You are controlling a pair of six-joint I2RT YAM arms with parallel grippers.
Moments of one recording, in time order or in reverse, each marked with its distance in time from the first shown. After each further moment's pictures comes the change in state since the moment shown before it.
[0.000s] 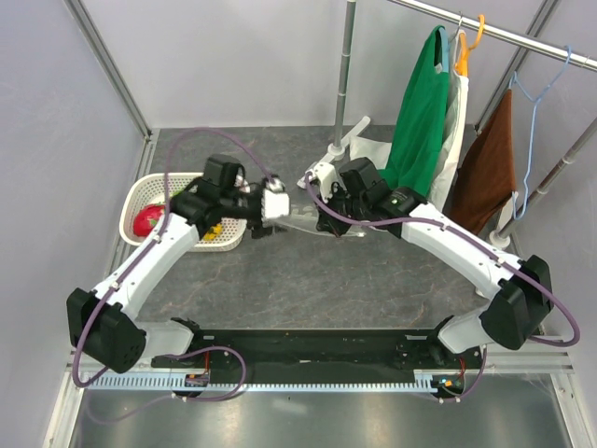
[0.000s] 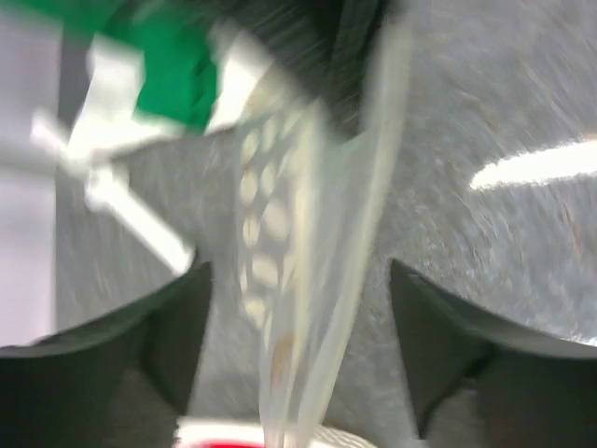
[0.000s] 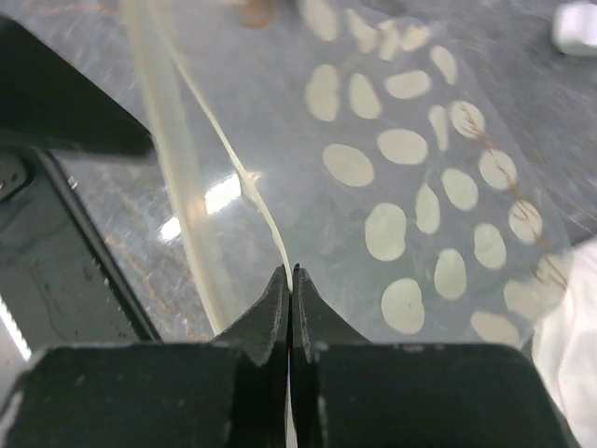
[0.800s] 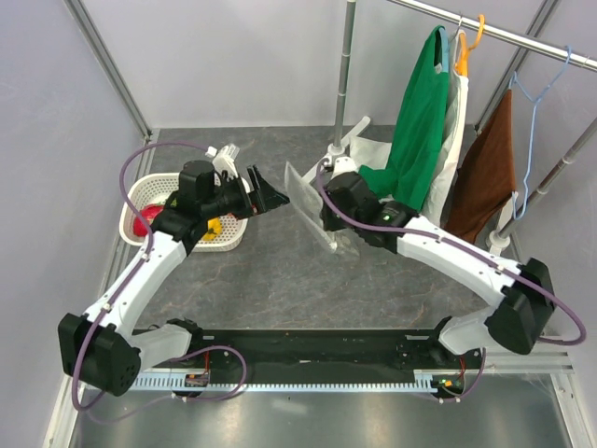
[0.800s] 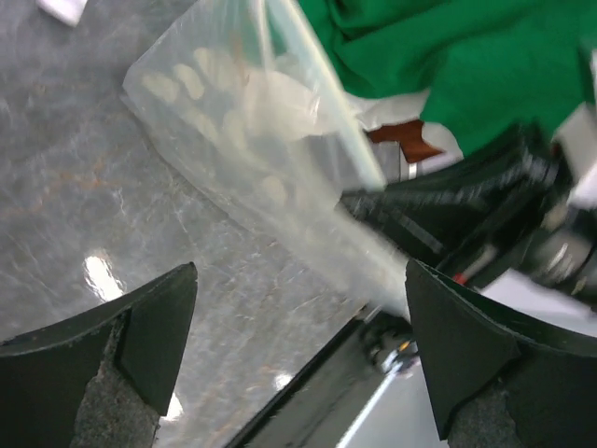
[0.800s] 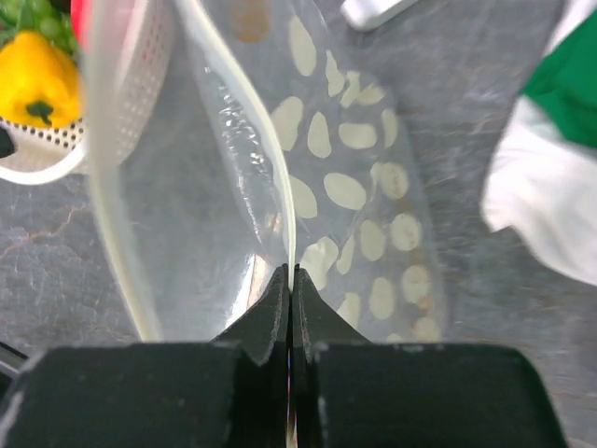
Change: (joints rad) left arm 0.161 -0.147 -0.158 0.354 -0.220 -1.768; right arm 0.096 -0.067 -0.071 0.126 0.583 0.537
